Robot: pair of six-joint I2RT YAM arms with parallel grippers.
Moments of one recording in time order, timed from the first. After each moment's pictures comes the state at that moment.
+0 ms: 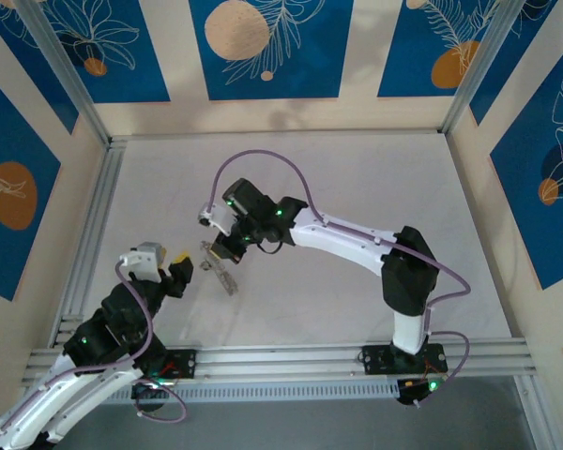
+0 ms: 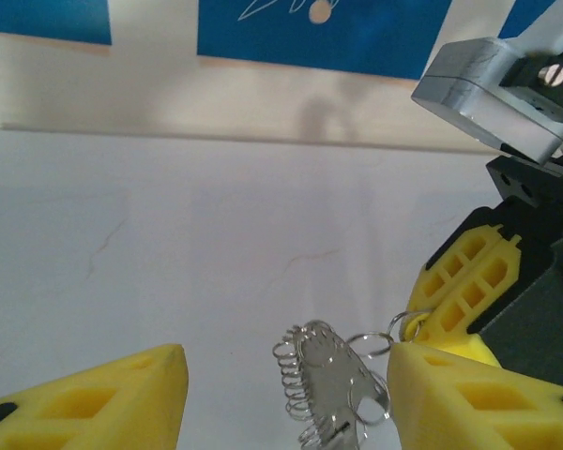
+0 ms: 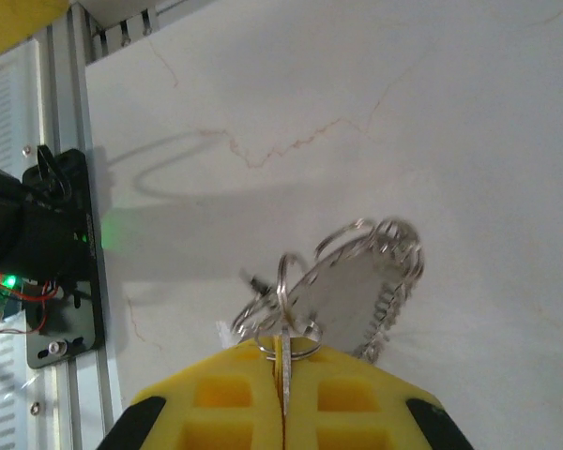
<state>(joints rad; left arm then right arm) -0.81 0.15 0.44 -0.54 -0.54 -0.32 0.98 1.85 1.58 -0.57 -0.38 -0.05</state>
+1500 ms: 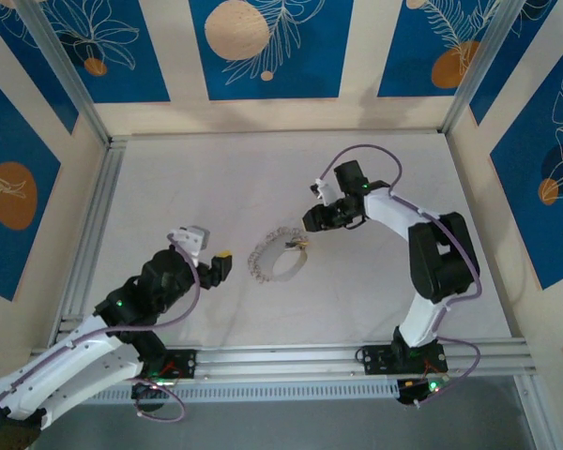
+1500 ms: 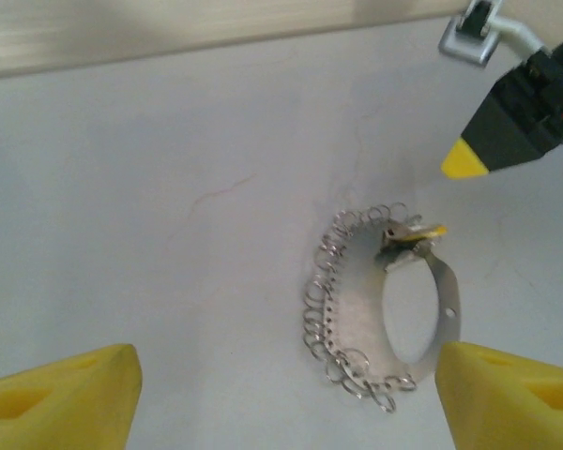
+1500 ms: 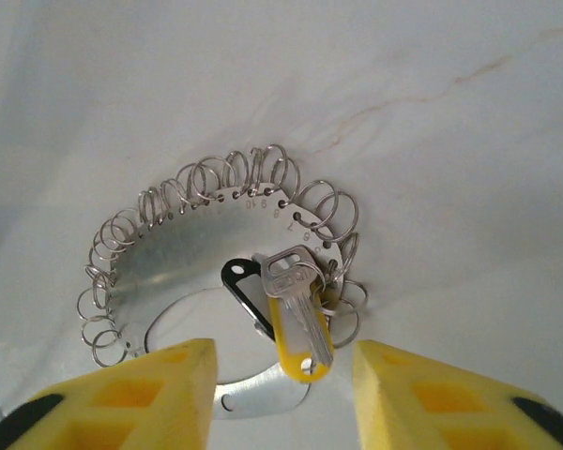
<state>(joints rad) -0.81 0.60 0.56 -0.41 -0.28 -0.26 0.34 1.71 1.15 -0.56 -0.55 0.05</state>
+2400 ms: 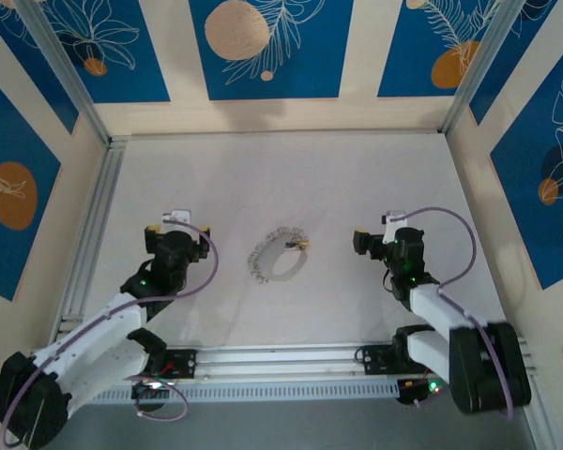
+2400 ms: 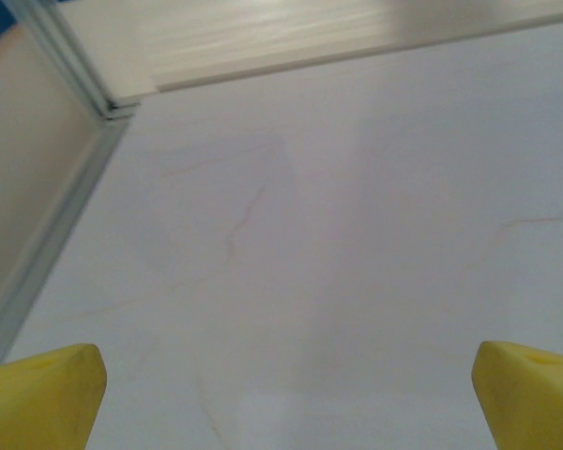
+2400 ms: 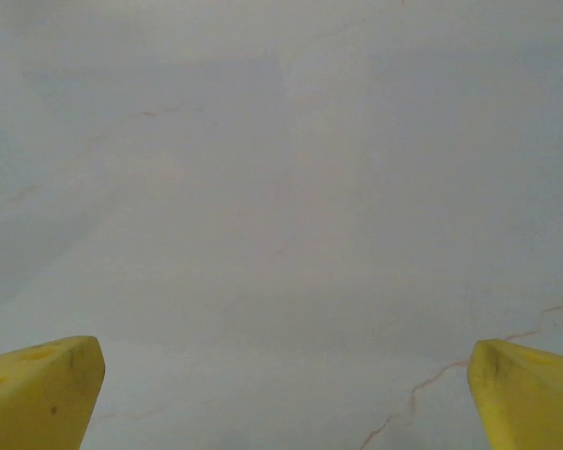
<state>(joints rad) -0.54 0.88 0.42 -0.02 -0.66 -0.09 0.09 1.12 0.25 0.37 -0.02 0.08</state>
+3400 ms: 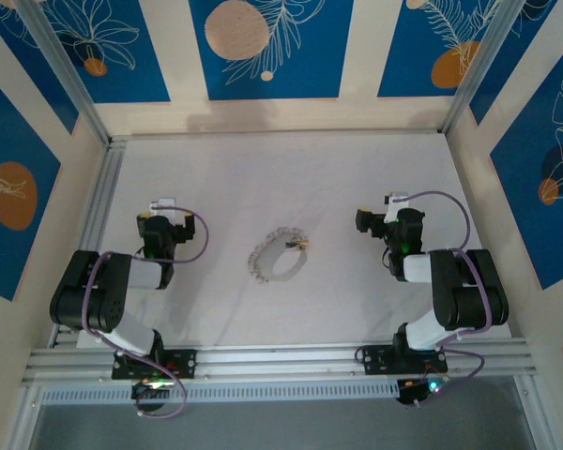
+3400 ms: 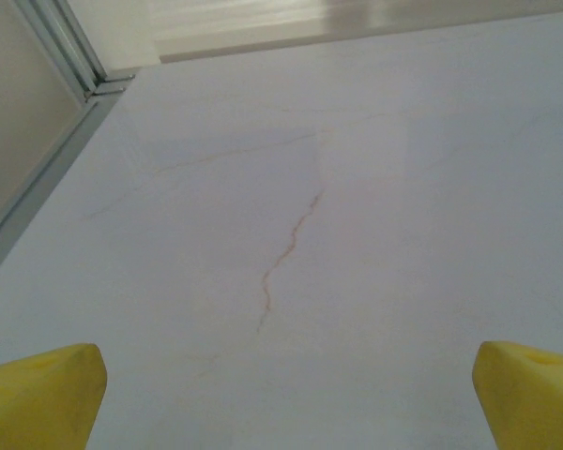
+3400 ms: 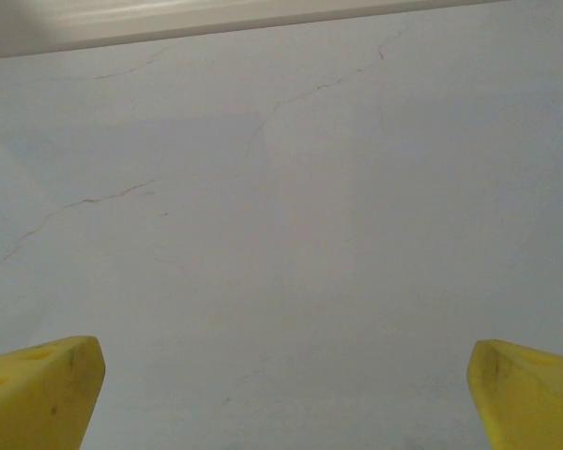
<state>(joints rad) -0.10 1.56 0.37 0.82 -0.25 0.05 0.01 1.52 0.39 0.72 -0.09 0.09</state>
